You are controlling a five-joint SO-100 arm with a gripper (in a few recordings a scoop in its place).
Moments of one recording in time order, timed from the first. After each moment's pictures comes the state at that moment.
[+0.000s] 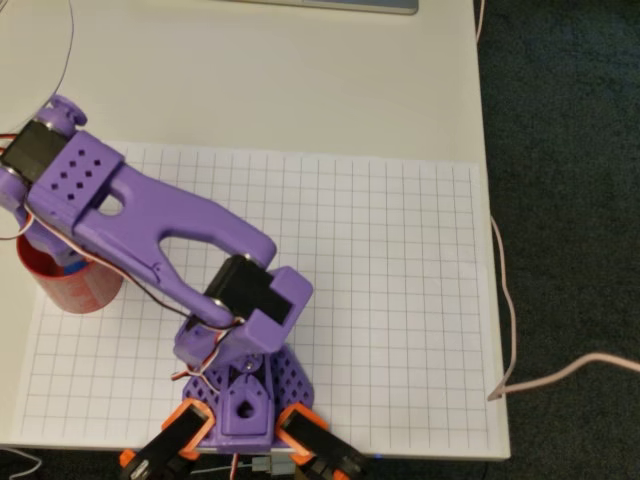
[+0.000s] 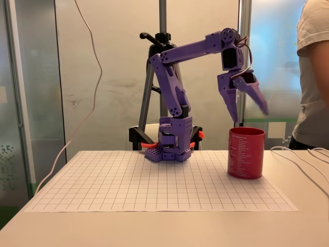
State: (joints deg) arm -62.5 117.6 103.6 94.2 22.9
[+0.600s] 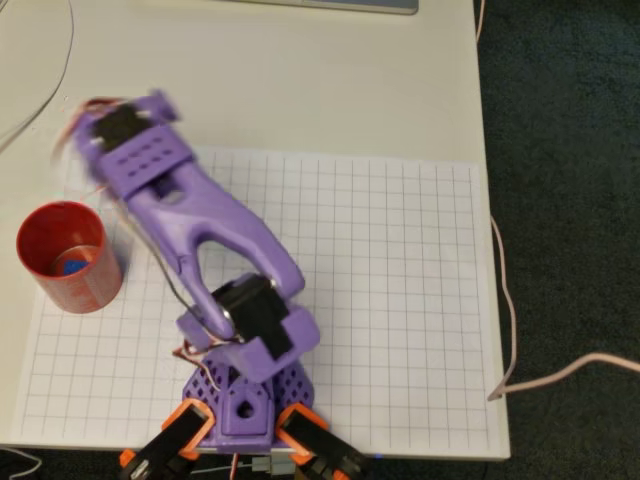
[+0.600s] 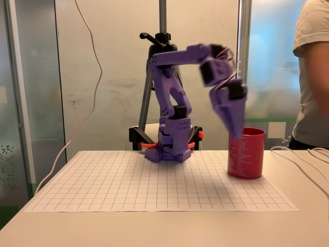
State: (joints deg) arm -28.7 126.6 126.0 58.6 12.8
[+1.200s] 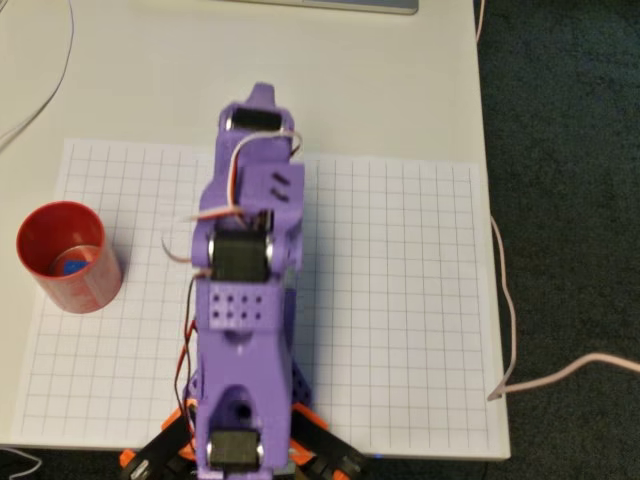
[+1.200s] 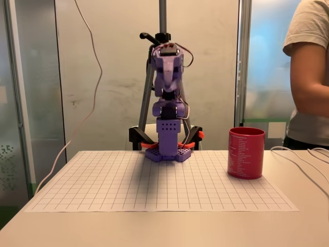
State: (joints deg) arm -1.0 185.8 144.0 59.5 0.2
